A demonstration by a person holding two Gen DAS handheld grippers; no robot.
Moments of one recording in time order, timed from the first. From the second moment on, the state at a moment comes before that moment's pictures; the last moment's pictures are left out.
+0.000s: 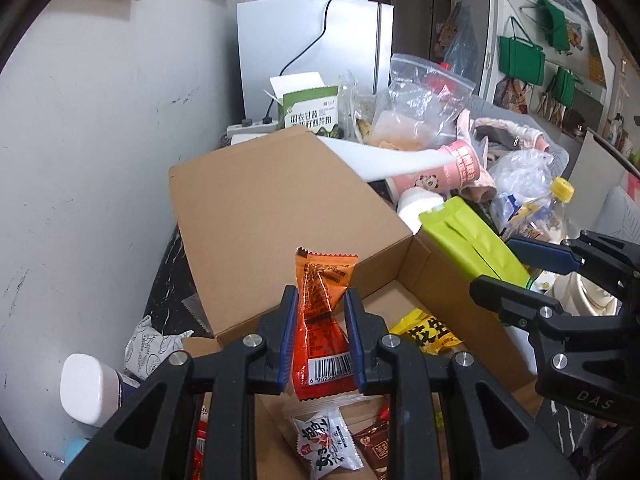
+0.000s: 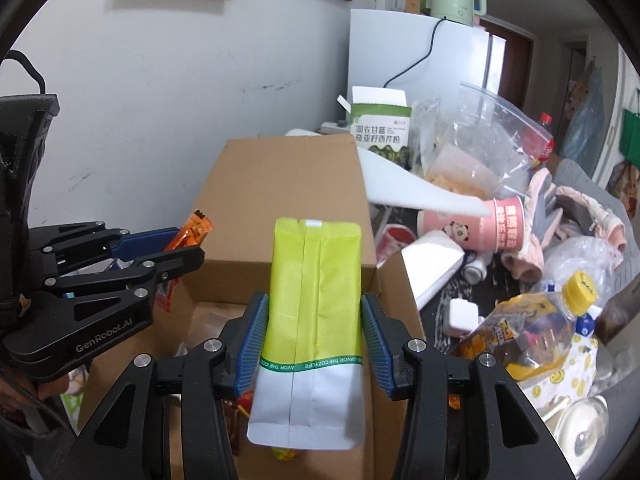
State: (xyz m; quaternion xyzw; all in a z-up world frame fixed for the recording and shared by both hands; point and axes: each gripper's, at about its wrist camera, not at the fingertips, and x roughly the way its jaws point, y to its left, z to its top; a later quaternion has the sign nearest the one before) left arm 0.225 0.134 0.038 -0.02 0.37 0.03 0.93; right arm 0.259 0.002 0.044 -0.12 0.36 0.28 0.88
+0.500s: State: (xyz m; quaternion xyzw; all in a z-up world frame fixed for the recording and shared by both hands) left arm 0.228 0.121 0.039 0.00 0.40 0.03 0.91; right arm 0.263 -0.014 0.042 -0.10 0.39 0.26 0.87
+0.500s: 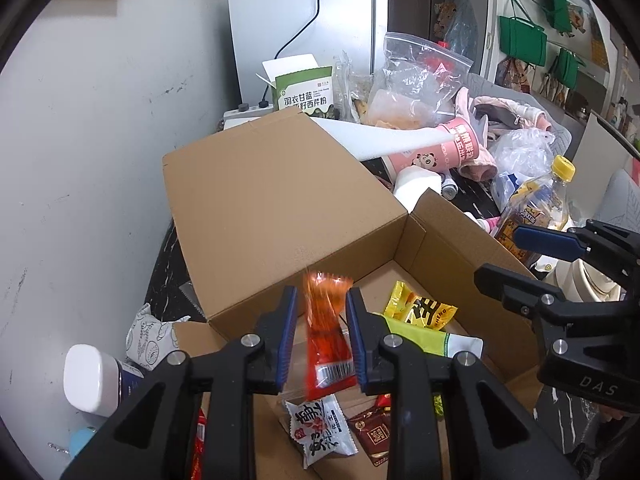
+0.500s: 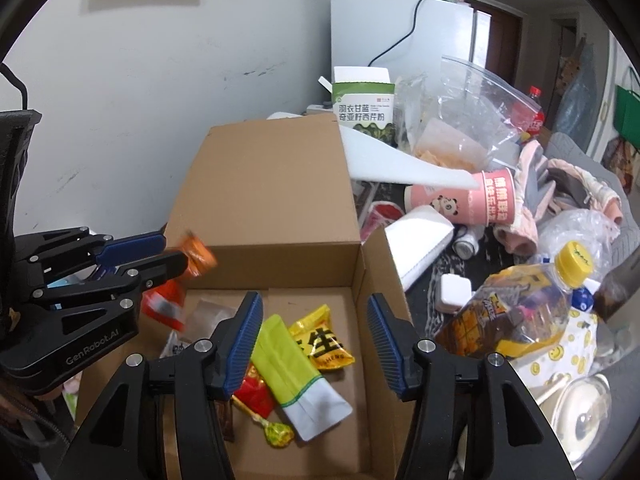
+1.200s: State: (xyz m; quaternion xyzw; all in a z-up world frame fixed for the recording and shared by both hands) left arm 0.172 0.091 0.117 0.00 0.33 0.00 0.95; right arm 0.197 -0.050 0.121 -0.11 0.32 0.26 0.91
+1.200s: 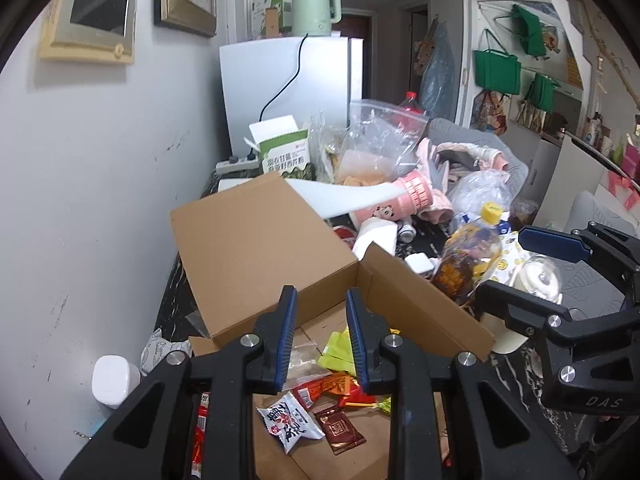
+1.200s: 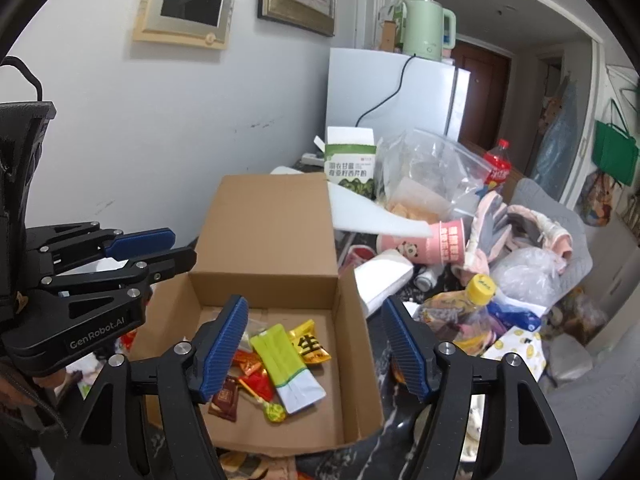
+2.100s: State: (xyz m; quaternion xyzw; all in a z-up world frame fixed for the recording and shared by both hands) left arm 0.033 0.034 0.136 0.05 0.21 -0.03 0.98; right arm 0.062 -0.111 0.125 -0.11 0.26 0.23 0.93
